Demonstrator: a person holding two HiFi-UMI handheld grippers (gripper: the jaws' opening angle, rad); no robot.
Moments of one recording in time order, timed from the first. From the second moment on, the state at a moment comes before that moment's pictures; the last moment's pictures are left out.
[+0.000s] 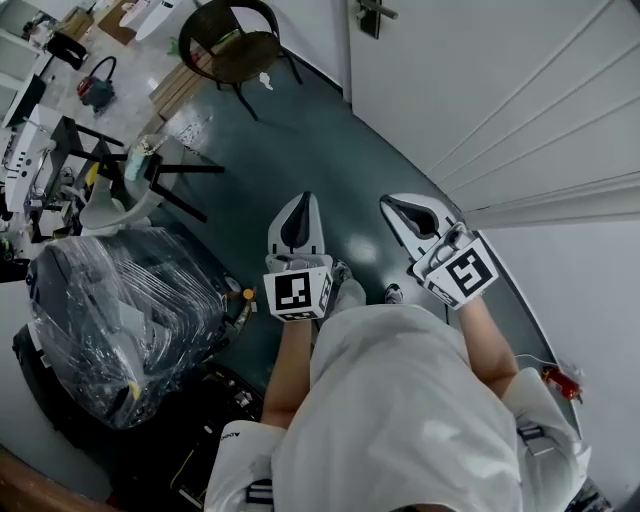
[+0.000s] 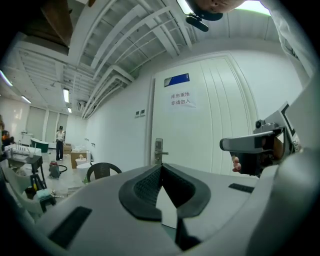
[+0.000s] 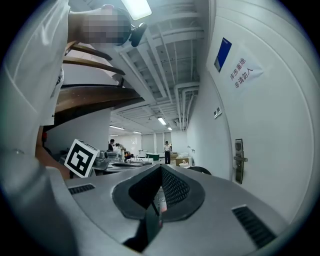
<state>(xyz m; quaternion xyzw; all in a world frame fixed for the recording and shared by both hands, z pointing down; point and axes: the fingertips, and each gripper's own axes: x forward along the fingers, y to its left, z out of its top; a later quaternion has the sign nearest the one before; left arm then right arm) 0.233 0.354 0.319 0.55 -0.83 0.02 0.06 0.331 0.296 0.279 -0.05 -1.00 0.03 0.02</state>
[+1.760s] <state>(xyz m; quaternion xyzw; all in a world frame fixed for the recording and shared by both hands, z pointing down) 0.043 0.189 0.352 0.56 -0.82 0.05 0.10 0.146 0.082 0.339 0.10 -0.98 0.14 0.08</state>
